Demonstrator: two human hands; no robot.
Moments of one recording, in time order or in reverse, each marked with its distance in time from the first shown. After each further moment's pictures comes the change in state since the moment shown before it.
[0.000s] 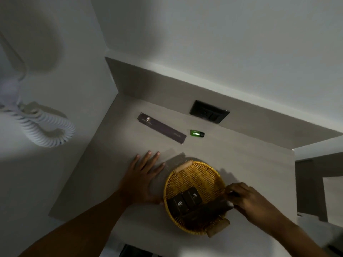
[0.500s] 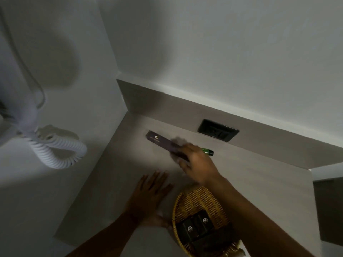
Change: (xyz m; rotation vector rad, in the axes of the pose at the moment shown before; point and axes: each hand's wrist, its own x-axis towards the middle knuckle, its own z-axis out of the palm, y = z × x) left_hand 0.000 0.003 -0.001 -0.051 0.017 -0.012; right_hand 0.213 -0.062 -0.055 0.312 0.246 0.160
